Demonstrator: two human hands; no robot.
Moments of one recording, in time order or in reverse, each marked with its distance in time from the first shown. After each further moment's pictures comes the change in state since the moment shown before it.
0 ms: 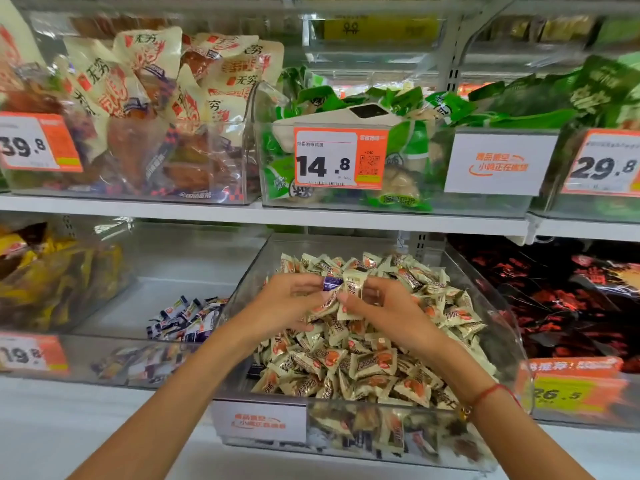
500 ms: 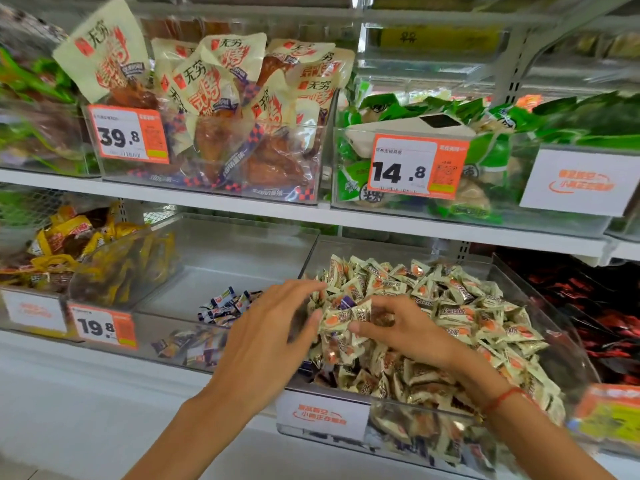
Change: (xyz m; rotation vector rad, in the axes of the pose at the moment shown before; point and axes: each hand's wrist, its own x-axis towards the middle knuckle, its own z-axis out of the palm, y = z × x) left_hand -0.081 -0.041 -0.042 0.634 0.498 0.440; right_hand 0.017 -0.009 0.040 -0.083 -0.309 -0.159
